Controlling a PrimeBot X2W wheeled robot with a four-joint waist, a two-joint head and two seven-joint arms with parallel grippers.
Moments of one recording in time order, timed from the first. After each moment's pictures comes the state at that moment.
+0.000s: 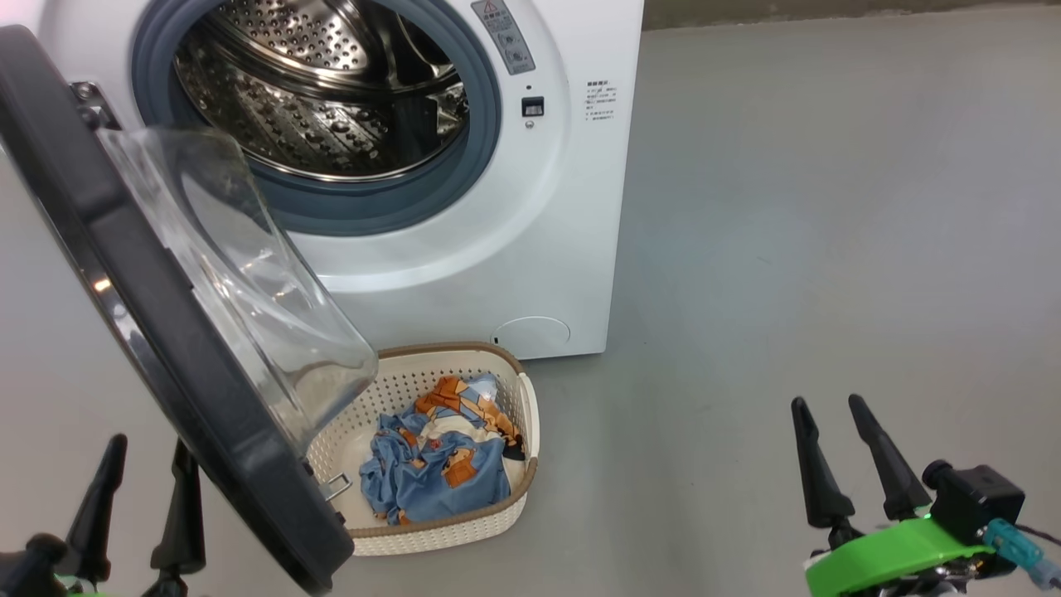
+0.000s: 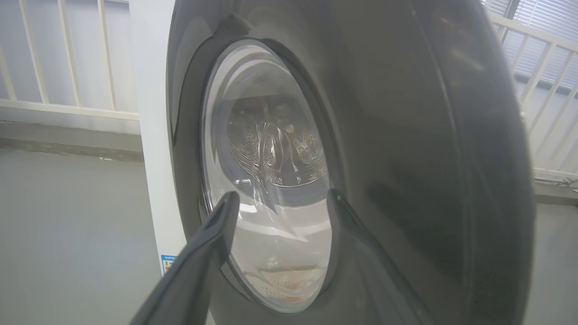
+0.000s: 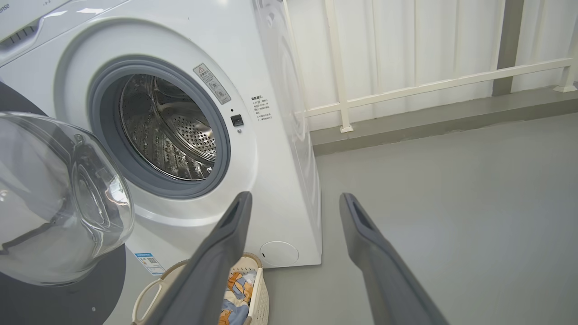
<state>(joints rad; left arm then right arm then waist) 0.06 0.23 0.01 -0.01 -0.48 -0.13 -0.26 -0.06 -0.05 -0.02 0.18 0.31 0.13 -0.25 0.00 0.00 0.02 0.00</state>
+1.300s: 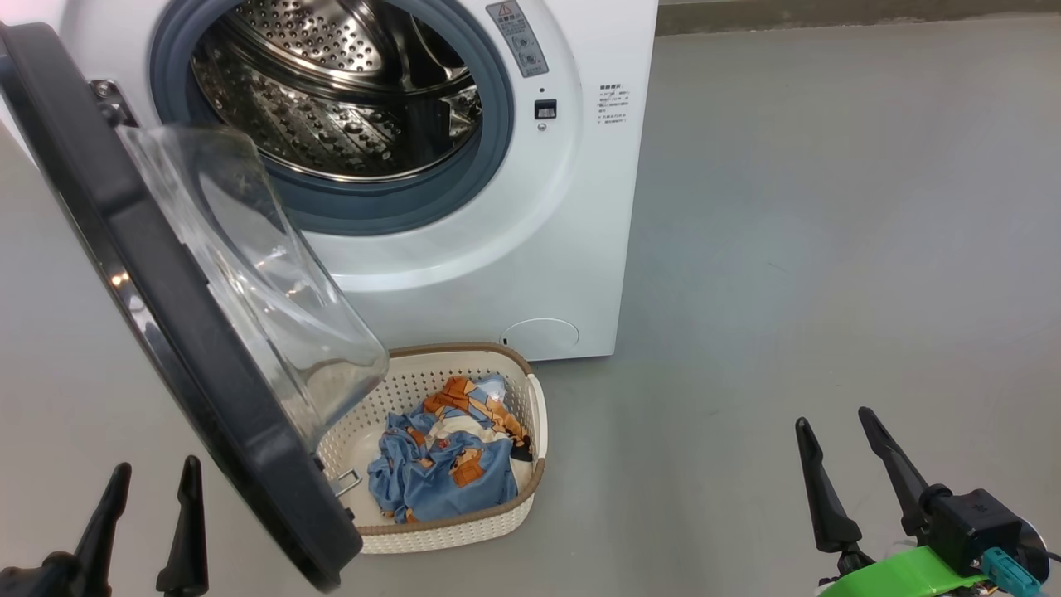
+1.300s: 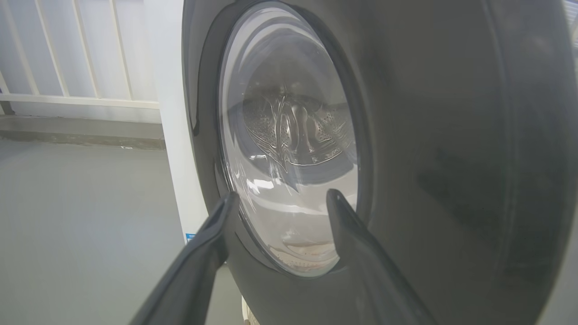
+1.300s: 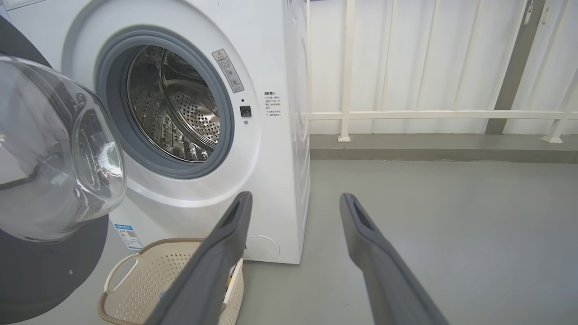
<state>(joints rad) 0.08 0.23 0.02 0.04 -0.42 -0.13 -0.26 0.03 -0.05 -0.04 0.07 0.12 0.13 -0.25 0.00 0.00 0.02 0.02</state>
